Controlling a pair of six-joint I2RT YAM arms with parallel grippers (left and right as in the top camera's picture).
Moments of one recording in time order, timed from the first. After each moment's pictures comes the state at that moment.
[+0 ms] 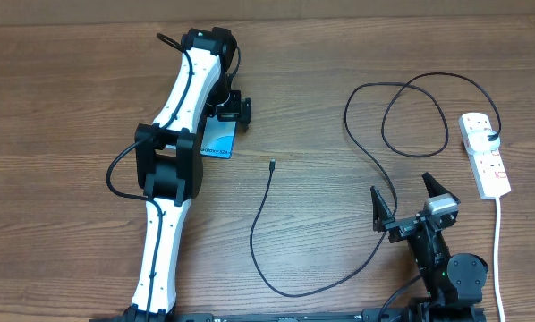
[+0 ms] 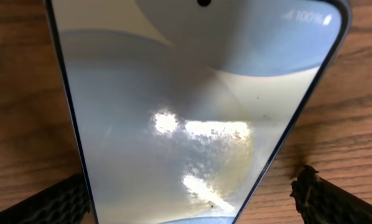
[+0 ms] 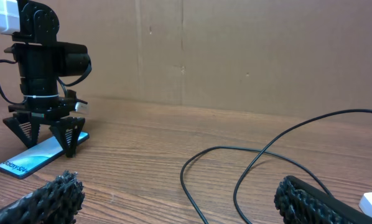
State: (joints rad) left arm -0.23 2.67 2.49 -1.55 0.05 -0.24; right arm 0.00 0.01 0.02 -0.01 -0.25 -0.01
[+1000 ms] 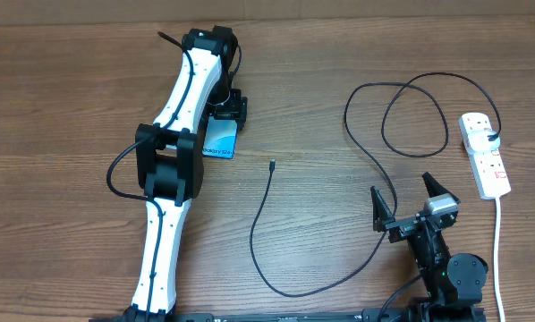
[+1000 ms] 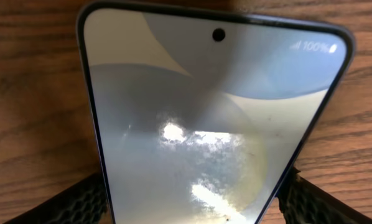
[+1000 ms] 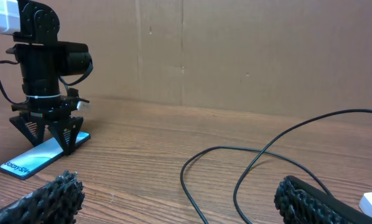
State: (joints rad) left arm -0.24 2.67 2.49 -1.51 0.02 -0.21; right arm 0.00 0.01 0.02 -0.01 -0.25 -0.01
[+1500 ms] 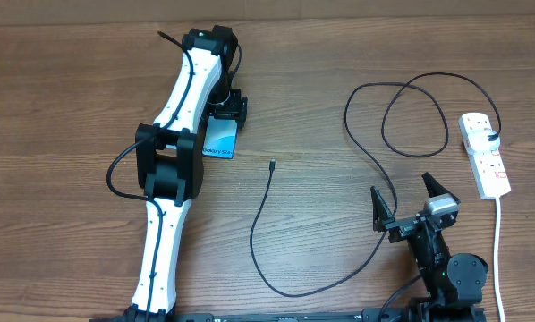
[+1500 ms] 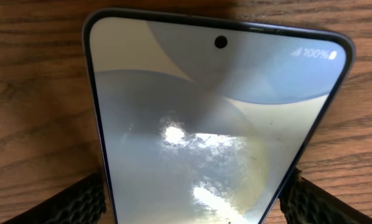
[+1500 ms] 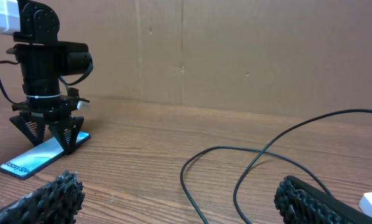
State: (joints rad) left arm -0.24 2.67 2.49 -1.50 0.01 -0.21; right arm 0.00 0.01 0.02 -0.01 -0.25 -0.01
